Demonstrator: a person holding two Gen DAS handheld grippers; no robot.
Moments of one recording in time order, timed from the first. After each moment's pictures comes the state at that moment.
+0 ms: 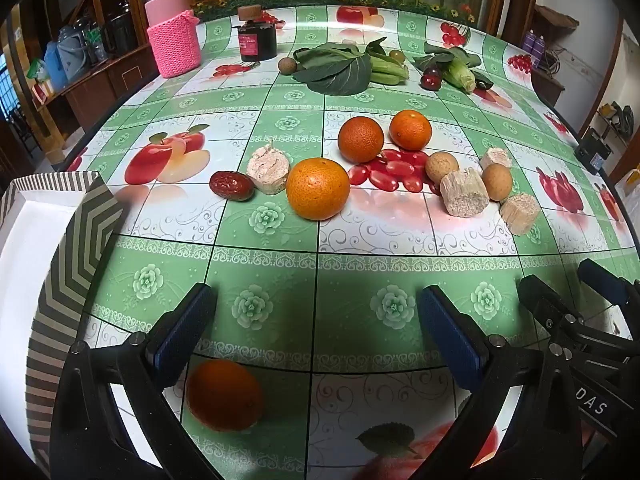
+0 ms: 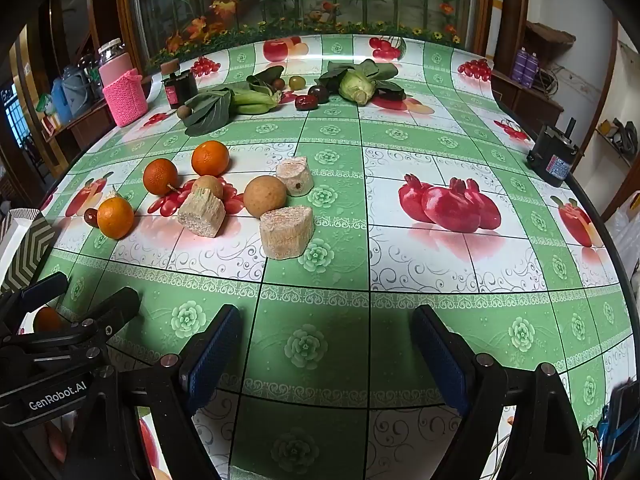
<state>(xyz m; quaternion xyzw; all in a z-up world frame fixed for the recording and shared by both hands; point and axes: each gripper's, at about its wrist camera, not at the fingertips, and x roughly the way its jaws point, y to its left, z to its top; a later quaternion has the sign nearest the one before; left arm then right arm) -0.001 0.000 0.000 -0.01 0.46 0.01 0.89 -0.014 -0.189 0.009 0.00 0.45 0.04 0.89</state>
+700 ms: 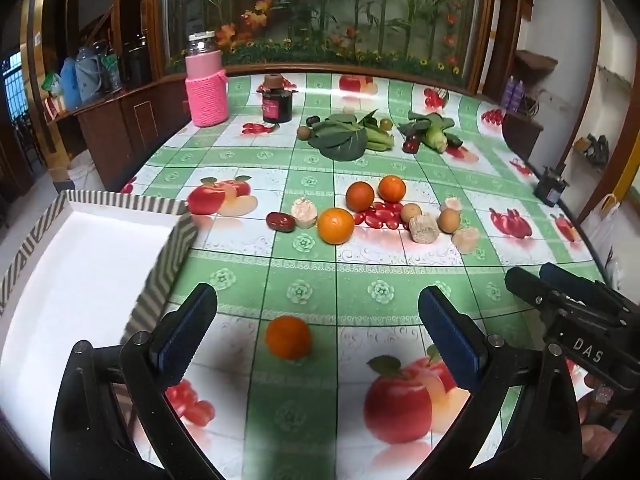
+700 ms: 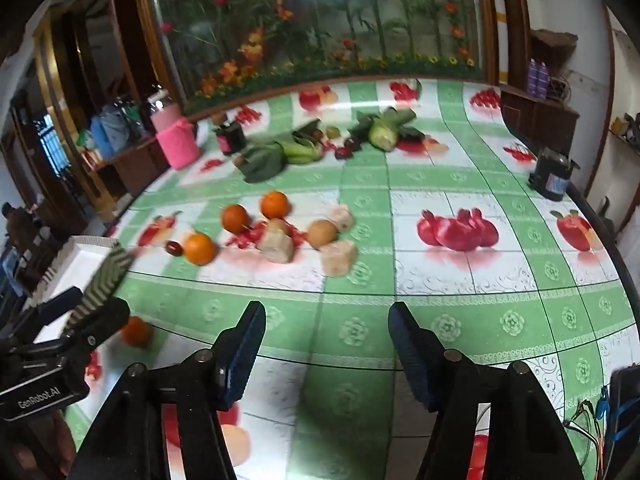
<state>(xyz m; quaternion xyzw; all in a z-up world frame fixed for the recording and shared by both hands) -0.074 0.034 0.065 -0.03 0.37 -0.01 0.93 -0.062 -0.188 0.061 0.05 0.38 0.10 0.92</state>
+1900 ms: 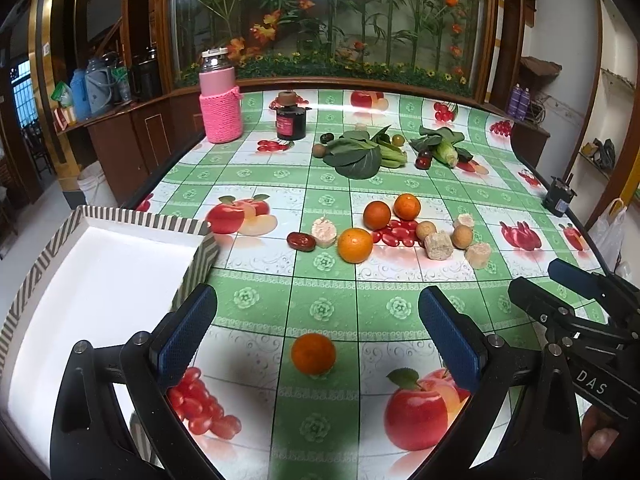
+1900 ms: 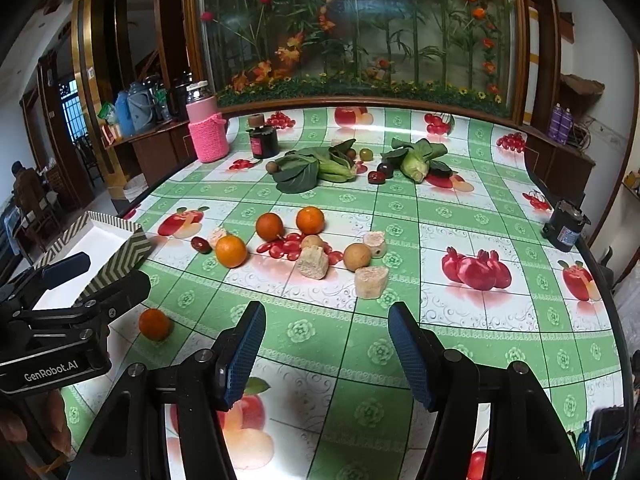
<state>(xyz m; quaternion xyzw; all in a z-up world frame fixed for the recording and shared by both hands) -0.068 0.039 0.075 -0.02 0.35 0.01 0.94 -0.066 -0.160 0.076 -0.01 0.36 0.13 0.92</state>
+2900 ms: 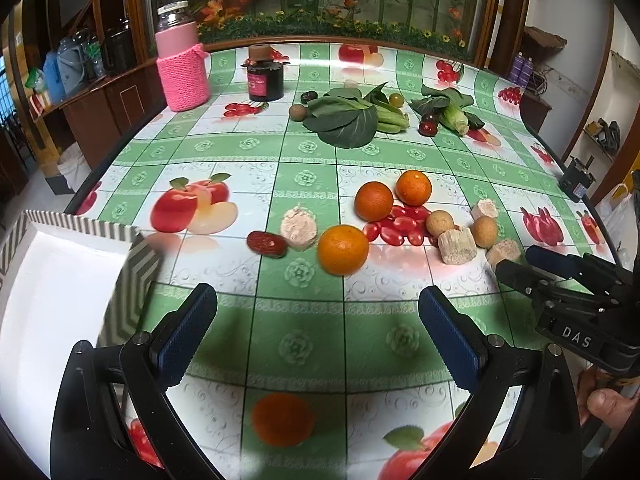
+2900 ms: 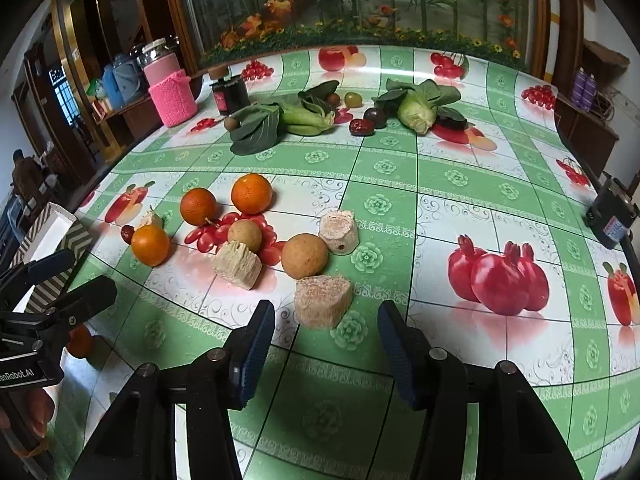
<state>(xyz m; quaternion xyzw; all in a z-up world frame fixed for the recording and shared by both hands) 0.002 0.025 0.038 -0.02 0.42 -0.02 0.91 0.027 -0.188 0.023 -0.01 0.44 0.15 0.88</state>
